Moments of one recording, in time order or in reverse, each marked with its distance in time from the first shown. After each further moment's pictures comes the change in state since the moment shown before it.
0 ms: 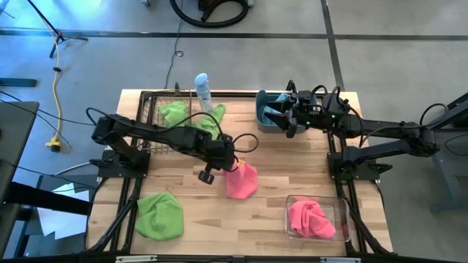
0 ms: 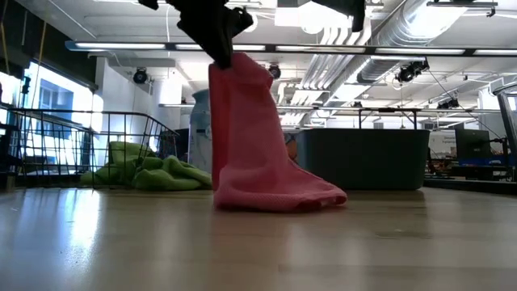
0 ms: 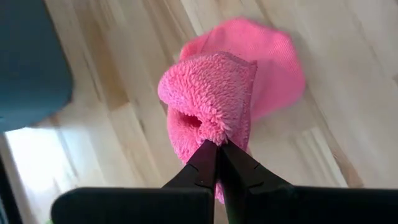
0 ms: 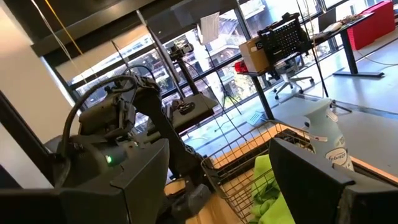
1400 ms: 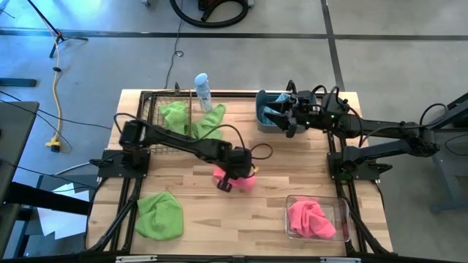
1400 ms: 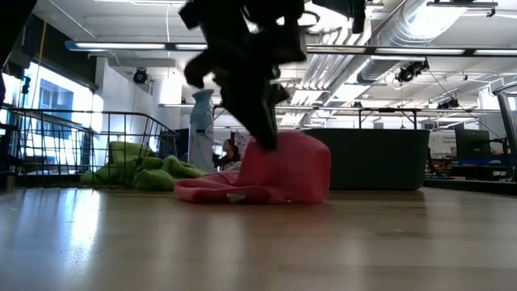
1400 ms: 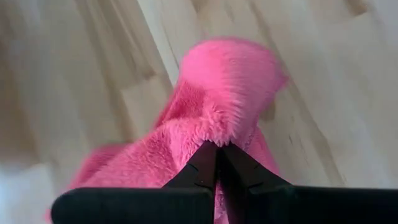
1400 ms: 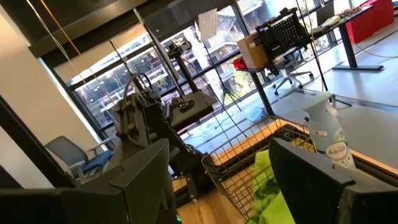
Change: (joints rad) left arm 0.041 0.286 -0.055 0.336 0.177 -0.061; right arm -0.001 0.000 0.000 -0.016 0.001 0.024
